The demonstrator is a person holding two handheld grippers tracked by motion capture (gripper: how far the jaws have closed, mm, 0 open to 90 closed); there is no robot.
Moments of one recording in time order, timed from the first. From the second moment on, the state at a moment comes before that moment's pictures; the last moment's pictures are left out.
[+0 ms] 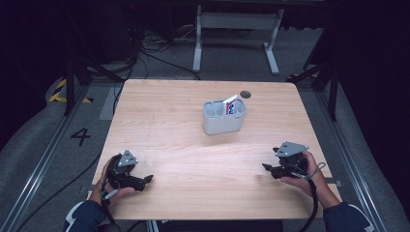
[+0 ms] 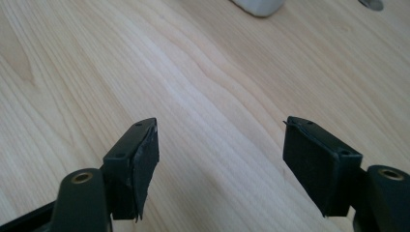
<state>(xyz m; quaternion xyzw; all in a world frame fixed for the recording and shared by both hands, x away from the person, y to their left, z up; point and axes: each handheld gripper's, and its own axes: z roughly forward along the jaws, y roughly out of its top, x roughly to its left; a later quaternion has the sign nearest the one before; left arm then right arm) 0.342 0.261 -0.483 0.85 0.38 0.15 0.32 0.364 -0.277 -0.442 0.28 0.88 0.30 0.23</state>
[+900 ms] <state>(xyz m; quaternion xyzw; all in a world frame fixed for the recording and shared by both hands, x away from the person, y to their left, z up) 0.342 0.261 -0.483 0.85 0.38 0.15 0.32 0.327 -0.360 -0.471 0.37 0.85 0.32 0.22</state>
